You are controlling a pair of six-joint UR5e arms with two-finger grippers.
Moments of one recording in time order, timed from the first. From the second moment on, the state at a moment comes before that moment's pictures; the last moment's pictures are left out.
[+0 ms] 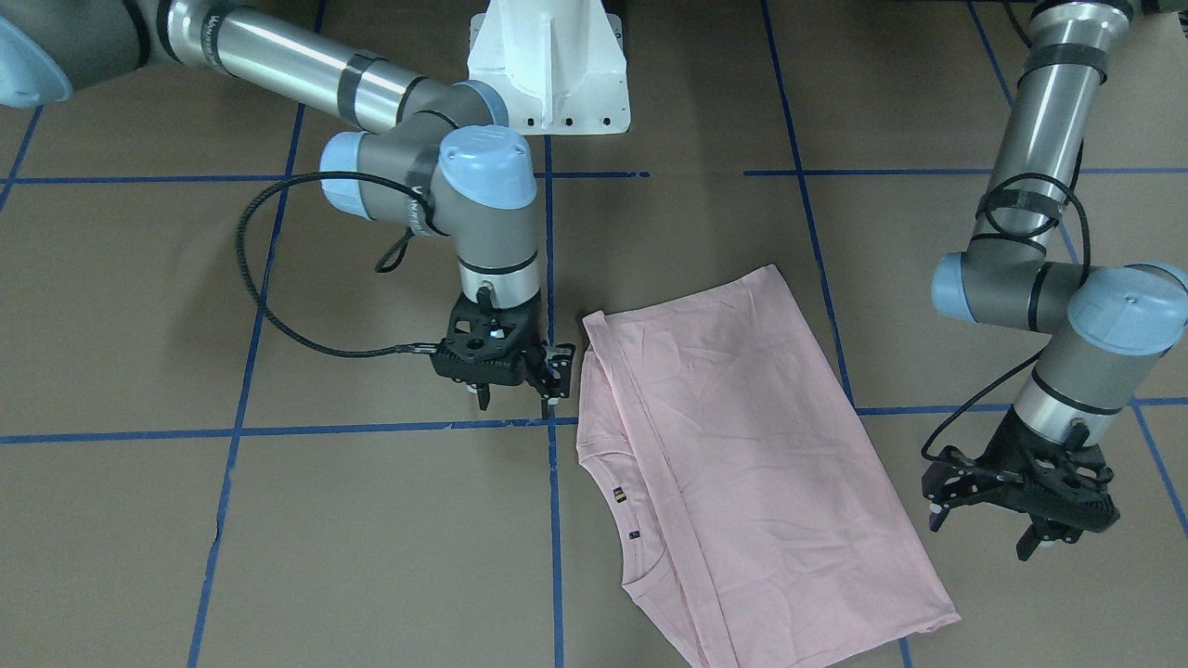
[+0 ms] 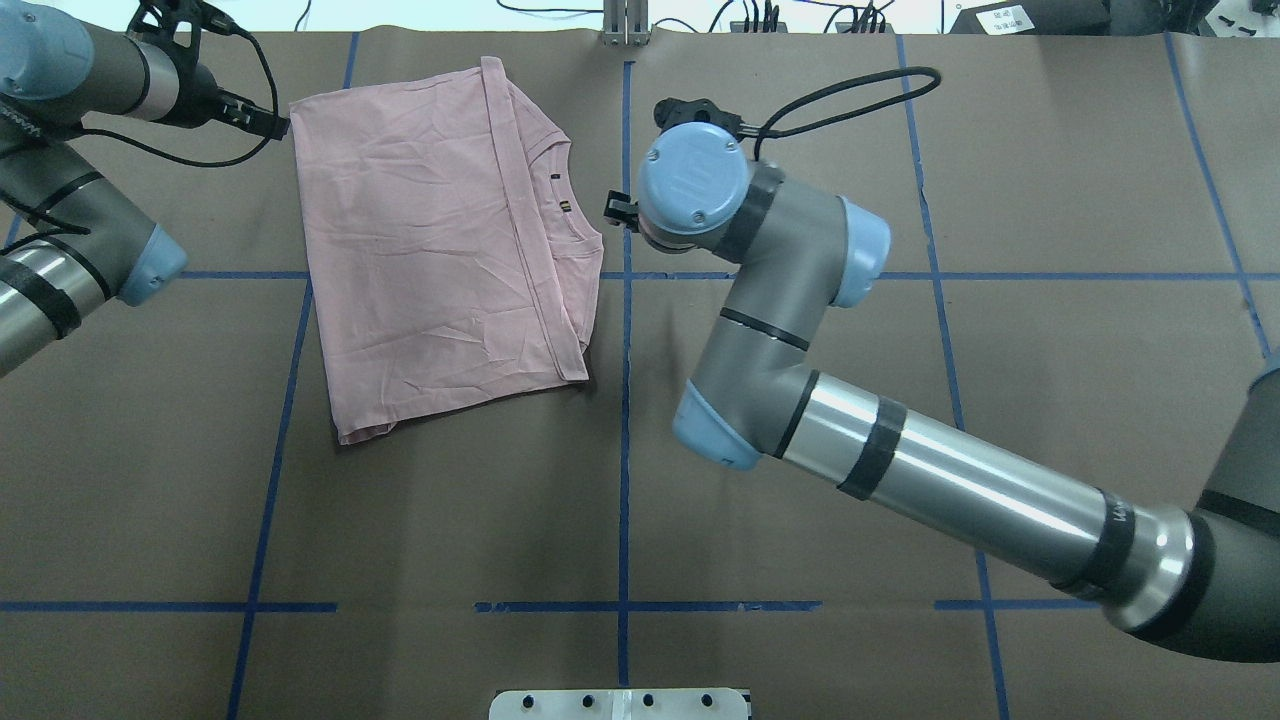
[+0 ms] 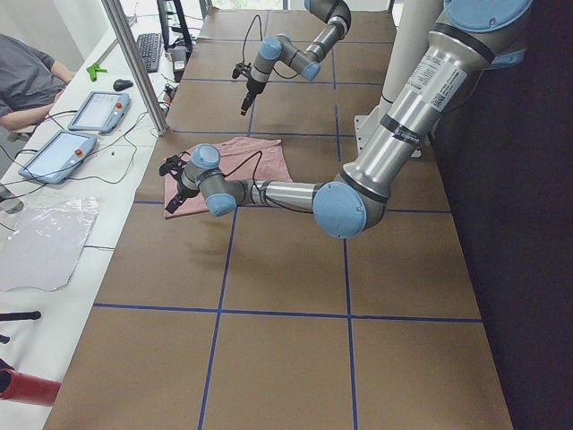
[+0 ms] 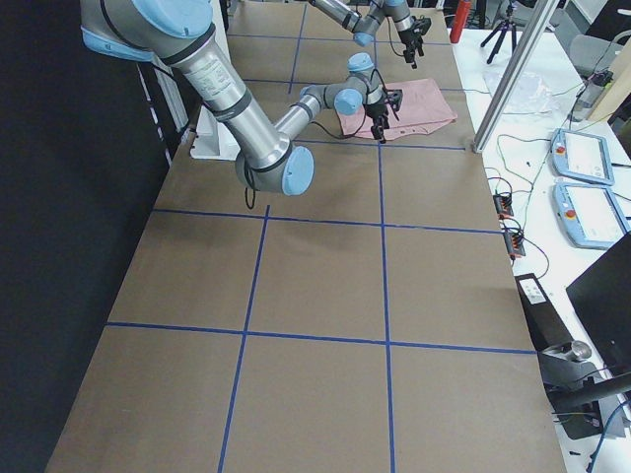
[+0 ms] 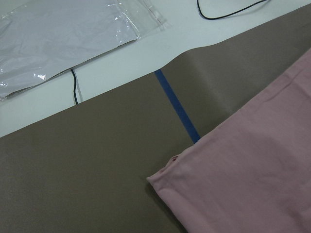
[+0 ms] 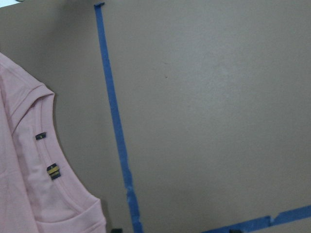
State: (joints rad) left arm -1.05 -2.14 -1.01 -2.55 -1.89 -0.48; right arm 0.57 -0.64 1.25 -1.34 1.56 1.46
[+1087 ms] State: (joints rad) left arm -1.05 -2.14 -1.01 -2.56 -1.89 -0.49; right arm 0.48 -0.46 0.97 -1.34 1.48 1.54
